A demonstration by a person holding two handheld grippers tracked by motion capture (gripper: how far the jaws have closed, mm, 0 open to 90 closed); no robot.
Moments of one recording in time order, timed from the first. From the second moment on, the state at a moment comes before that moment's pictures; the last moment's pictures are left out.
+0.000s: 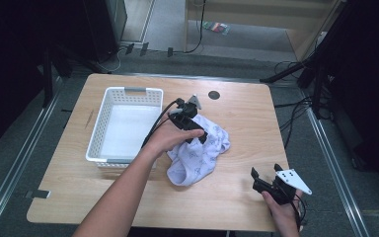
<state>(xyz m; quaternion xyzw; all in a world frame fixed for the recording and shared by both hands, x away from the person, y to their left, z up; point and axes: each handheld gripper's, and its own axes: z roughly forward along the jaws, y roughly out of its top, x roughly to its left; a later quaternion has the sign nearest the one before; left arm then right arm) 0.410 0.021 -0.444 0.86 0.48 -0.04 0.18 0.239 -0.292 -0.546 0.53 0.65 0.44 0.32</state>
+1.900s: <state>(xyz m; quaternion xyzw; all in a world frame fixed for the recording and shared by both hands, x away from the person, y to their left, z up) 0.341 0.205 -0.427 0.78 0.56 0.11 0.26 0.240 -0.291 -0.546 0.53 0.65 0.43 0.32</state>
